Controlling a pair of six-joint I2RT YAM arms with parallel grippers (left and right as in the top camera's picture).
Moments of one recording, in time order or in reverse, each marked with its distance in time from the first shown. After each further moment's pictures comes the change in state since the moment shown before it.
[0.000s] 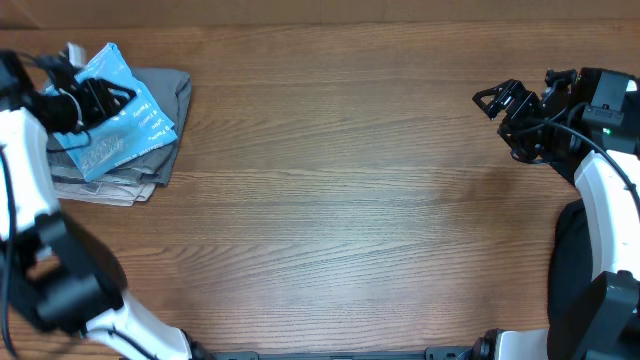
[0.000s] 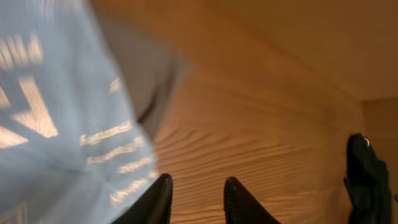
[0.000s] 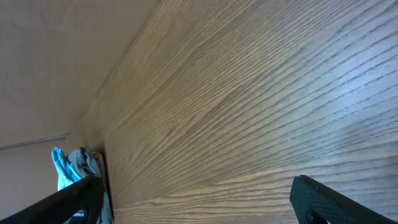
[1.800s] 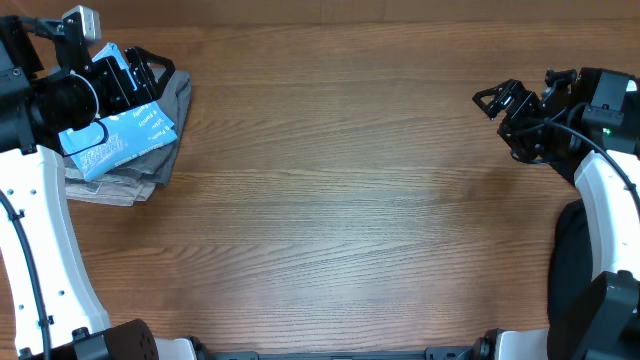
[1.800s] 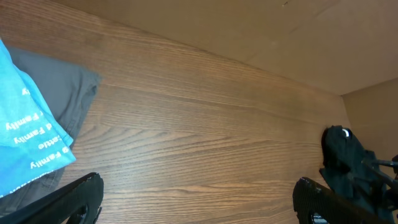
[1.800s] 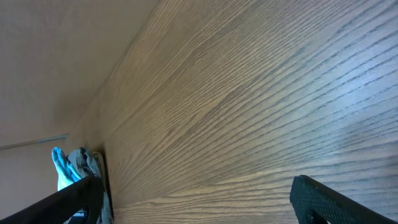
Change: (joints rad) left arm -0.177 -0.386 0.039 -0.154 -0.132 -0.151; right arm 0.000 0.000 0.000 0.000 0.000 0.000
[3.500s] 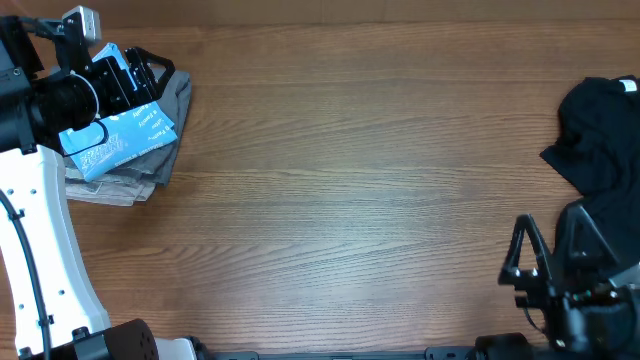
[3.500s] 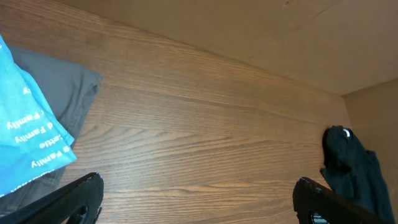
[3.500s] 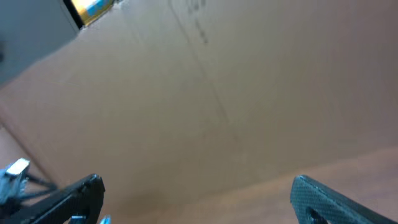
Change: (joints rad) left arm 0.000 0.000 0.000 -0.002 -0.003 0.000; right arm 0.365 -1.482 -0.556 0.237 0.558 -0.027
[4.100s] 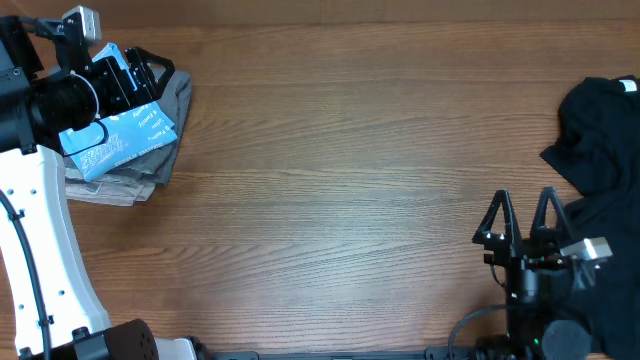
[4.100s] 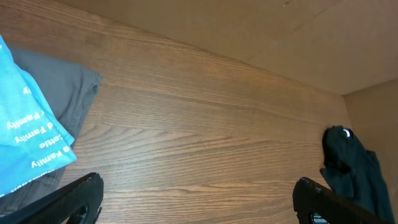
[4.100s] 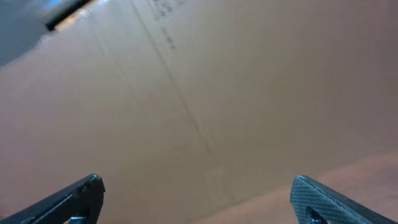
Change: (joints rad) left arm 0.000 0.000 0.000 0.000 -0.001 0.000; right arm -0.020 -0.086 -0.560 0.587 0.109 0.000
